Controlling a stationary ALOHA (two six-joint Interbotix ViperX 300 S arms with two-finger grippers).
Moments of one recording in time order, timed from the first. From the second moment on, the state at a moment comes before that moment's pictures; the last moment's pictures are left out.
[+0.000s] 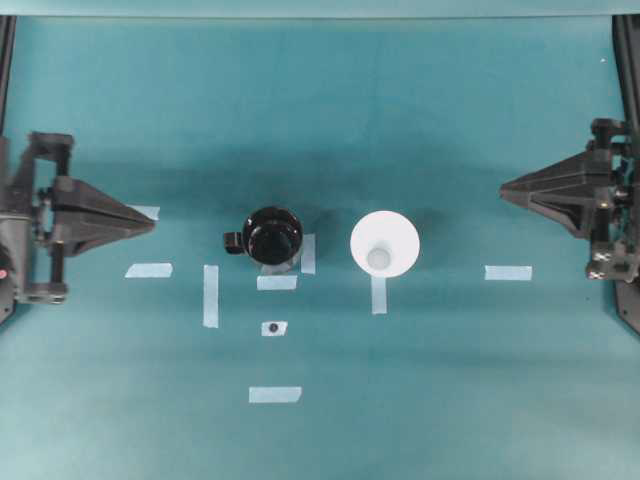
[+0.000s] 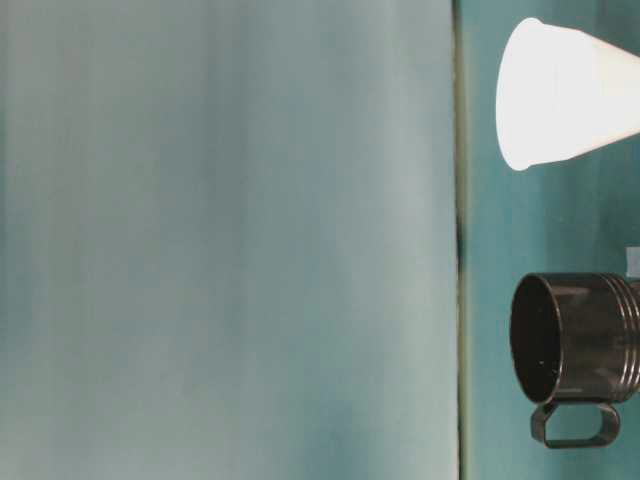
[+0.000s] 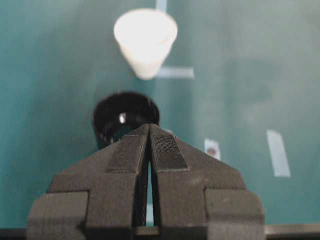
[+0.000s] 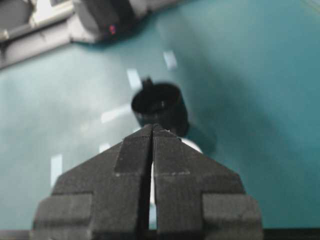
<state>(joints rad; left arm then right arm) 0.05 -0.80 1.14 0.01 -0.02 -0.01 -0.14 -0.92 1.21 0.09 -0.06 0.23</state>
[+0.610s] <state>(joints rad) 0.05 -0.64 1.06 0.01 0.08 -0.01 -0.13 -0.69 1.05 0.09 0.16 0.23</state>
